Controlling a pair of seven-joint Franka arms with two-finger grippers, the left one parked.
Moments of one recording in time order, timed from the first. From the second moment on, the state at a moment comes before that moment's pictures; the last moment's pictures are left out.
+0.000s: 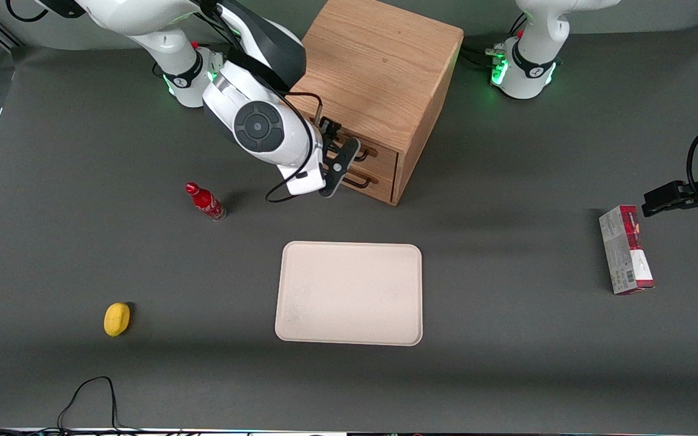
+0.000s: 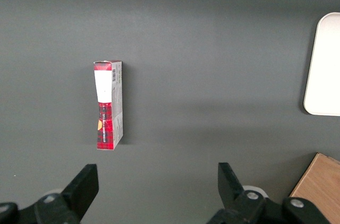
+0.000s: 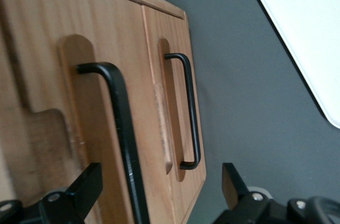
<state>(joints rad) 0.12 0.47 0.69 -1.58 0.07 1.78 -0.21</state>
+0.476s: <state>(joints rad) 0.12 0.50 0.70 -1.59 -0.01 1.80 -0.21</state>
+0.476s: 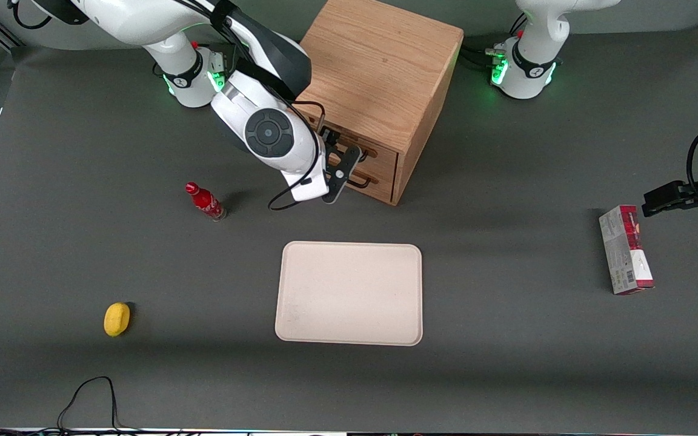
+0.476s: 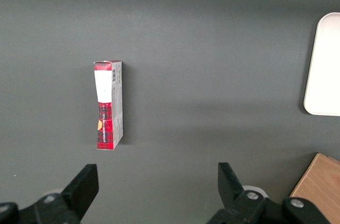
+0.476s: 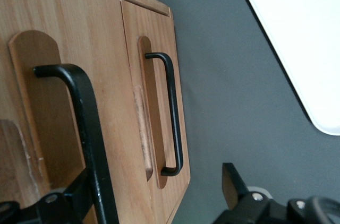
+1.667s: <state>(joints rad) 0.09 0.62 0.48 -1.31 -0.09 1.83 -0.42</state>
